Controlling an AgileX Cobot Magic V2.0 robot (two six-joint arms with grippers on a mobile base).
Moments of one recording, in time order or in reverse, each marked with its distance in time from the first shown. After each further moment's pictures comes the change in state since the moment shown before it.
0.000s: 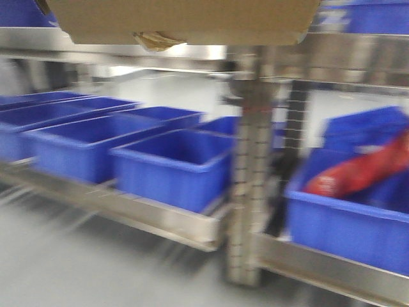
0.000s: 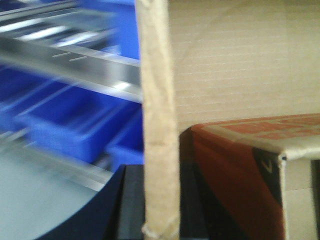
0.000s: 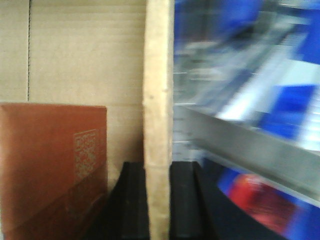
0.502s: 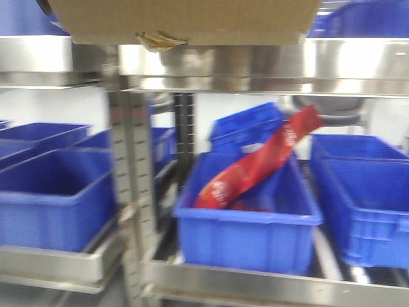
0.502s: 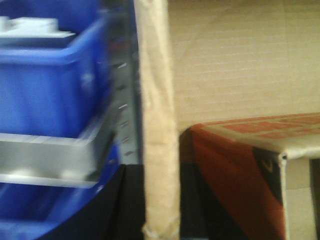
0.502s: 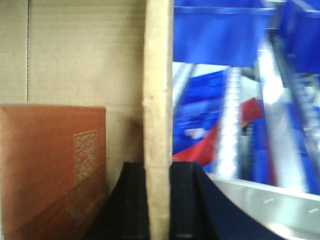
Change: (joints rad) left arm 0.000 0.000 0.000 0.000 0.000 0.000; right arm 0.000 0.000 0.000 0.000 0.004 0.000
